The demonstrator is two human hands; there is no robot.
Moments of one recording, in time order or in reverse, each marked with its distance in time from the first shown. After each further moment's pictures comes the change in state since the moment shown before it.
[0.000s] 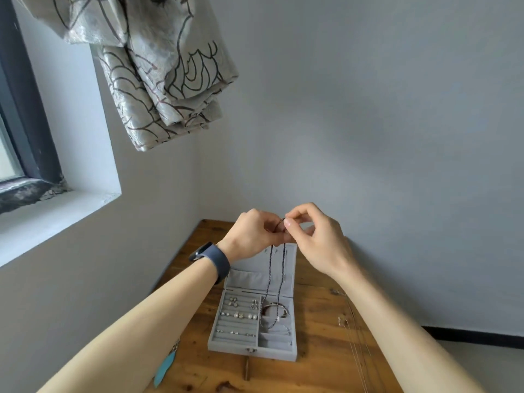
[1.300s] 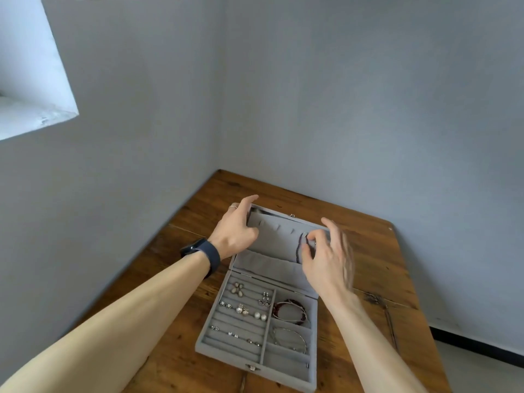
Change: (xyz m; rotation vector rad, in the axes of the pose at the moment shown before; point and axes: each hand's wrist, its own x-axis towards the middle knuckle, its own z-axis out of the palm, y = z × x) left_hand 0.039 -0.205 0.072 -0.117 0.084 -0.455; right_hand 0.010 0.199 0.138 -0.639 -0.059 0.011
